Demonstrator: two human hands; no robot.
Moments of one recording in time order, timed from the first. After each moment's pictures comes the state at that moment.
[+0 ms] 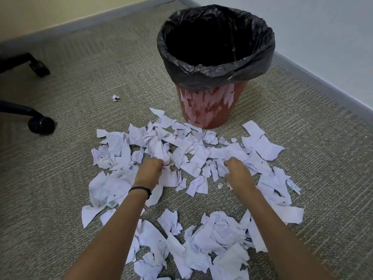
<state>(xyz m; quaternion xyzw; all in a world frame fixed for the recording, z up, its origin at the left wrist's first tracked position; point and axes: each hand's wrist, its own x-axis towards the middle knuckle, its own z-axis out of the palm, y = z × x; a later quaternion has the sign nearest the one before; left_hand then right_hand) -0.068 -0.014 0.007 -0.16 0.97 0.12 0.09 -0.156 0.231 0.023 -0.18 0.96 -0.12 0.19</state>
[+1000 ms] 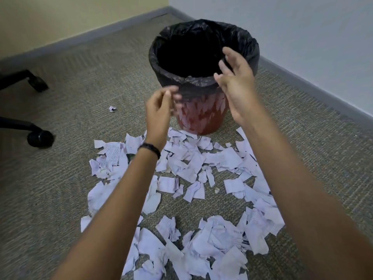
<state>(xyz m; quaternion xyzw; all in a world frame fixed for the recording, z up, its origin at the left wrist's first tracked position) -0.154 0.034 0.170 -0.16 0.69 0.66 -0.25 -0.221 0.175 0.230 -0.09 0.62 -0.77 0.09</state>
